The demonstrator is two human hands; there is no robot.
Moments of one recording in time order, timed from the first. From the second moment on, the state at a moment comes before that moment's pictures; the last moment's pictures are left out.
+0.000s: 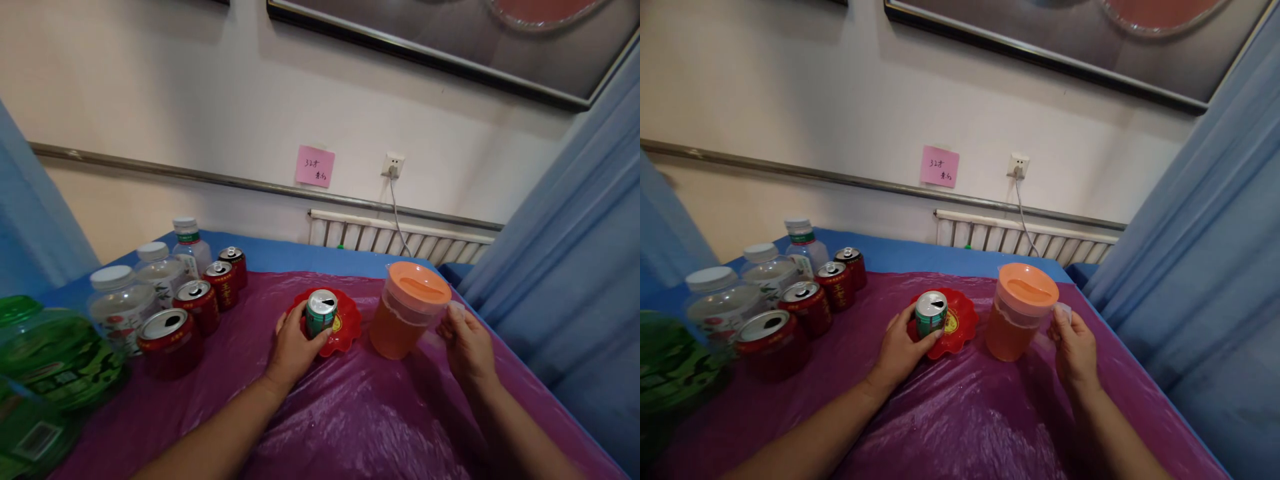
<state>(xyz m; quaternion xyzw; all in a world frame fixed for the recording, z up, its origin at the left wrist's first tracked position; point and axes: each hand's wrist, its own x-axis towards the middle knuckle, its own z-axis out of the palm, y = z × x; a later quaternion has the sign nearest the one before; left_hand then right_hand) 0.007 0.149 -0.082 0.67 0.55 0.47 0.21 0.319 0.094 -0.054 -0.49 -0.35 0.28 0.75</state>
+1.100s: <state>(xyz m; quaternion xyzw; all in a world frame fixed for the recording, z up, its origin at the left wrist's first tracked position) 0.008 0.145 -0.084 0.72 0.51 0.43 0.20 0.311 0.088 0.010 -0.54 -0.39 0.32 0.67</state>
